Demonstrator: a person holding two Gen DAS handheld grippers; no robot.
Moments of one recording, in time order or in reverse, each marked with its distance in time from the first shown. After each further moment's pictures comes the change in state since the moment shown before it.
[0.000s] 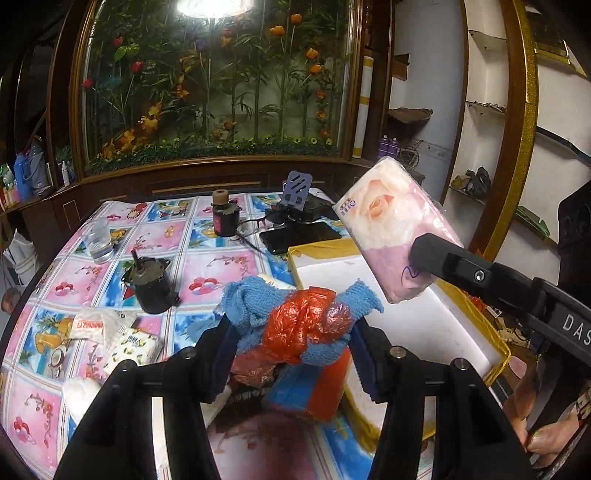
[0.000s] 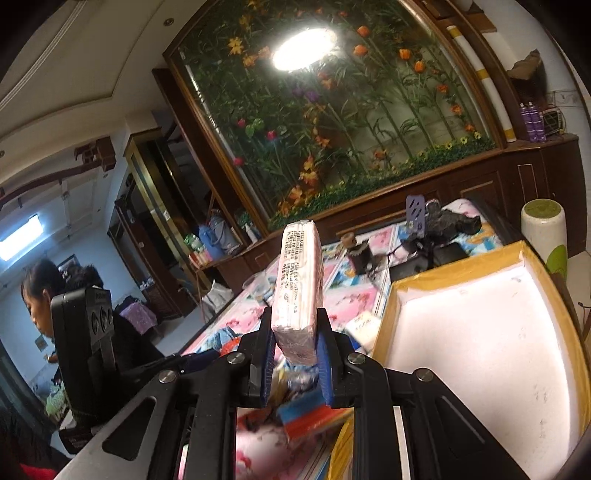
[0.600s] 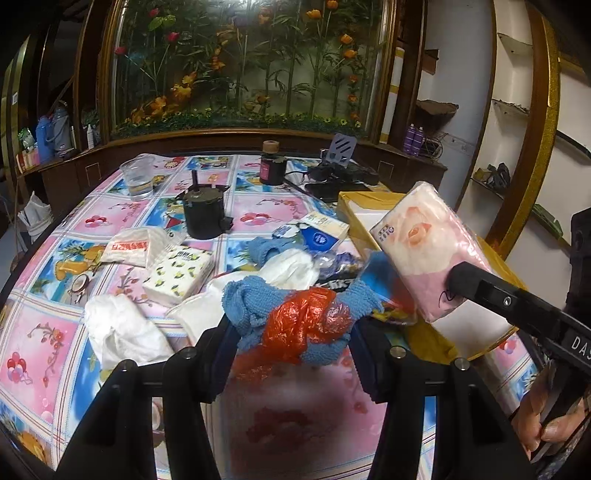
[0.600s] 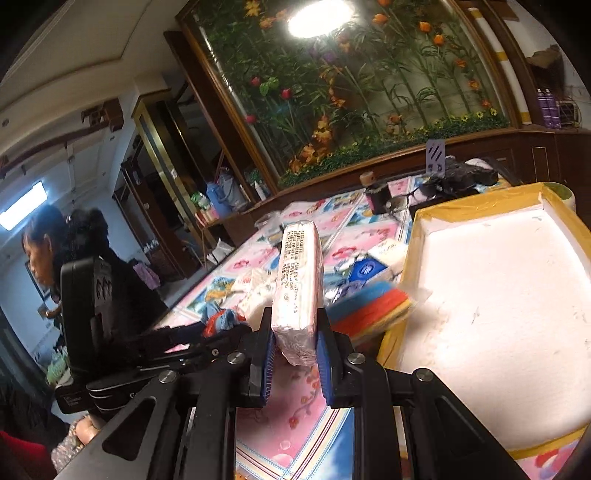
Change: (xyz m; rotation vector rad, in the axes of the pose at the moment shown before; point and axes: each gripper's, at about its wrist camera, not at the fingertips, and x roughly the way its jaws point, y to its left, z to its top) left arm -0.022 0.061 -0.079 -0.079 0.058 0.046; right arm 0.017 0.023 -0.081 -0.056 0.141 0.029
